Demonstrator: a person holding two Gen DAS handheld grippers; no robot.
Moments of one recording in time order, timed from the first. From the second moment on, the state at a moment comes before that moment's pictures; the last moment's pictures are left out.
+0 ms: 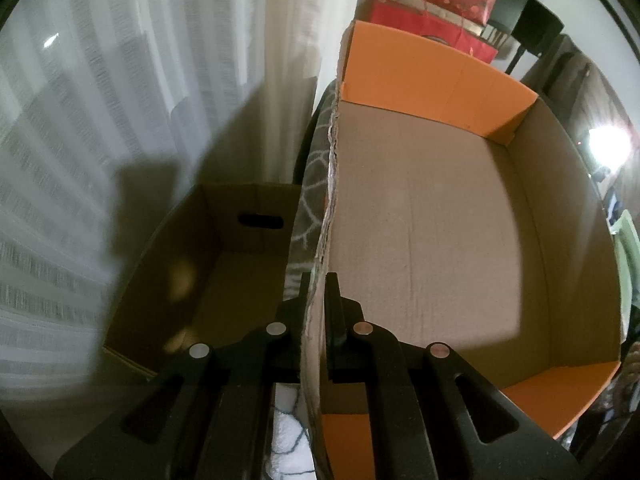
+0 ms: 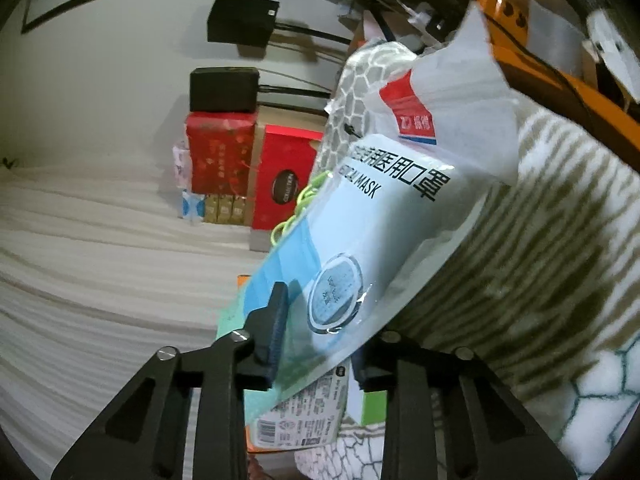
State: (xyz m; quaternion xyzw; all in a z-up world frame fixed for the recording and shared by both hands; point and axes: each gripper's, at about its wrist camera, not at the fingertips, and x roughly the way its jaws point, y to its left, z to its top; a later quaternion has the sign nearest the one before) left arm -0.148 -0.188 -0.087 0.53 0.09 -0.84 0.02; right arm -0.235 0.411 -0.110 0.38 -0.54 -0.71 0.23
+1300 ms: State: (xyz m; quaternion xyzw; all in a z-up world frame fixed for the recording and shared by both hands) left arm -0.149 -0.192 -0.088 0.53 0.11 -0.84 0.00; right arm -0.265 0.227 0.021 0.44 -0.33 -0.71 0.44
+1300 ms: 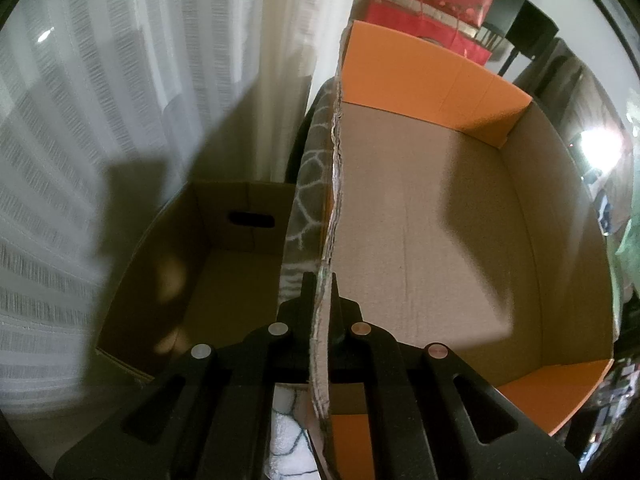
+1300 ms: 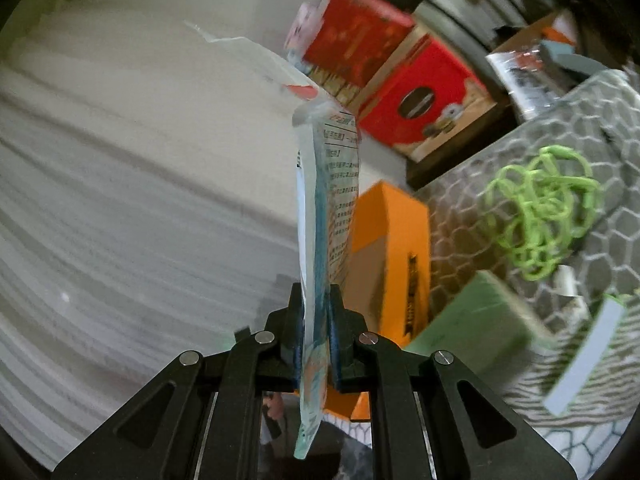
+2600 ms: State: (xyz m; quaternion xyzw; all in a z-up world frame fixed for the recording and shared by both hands) left arm -0.148 -0.191 -0.089 0.53 0.10 -0.84 0.01; right arm -0.290 0.071 -0.038 0.57 -0.07 -0.70 0.42
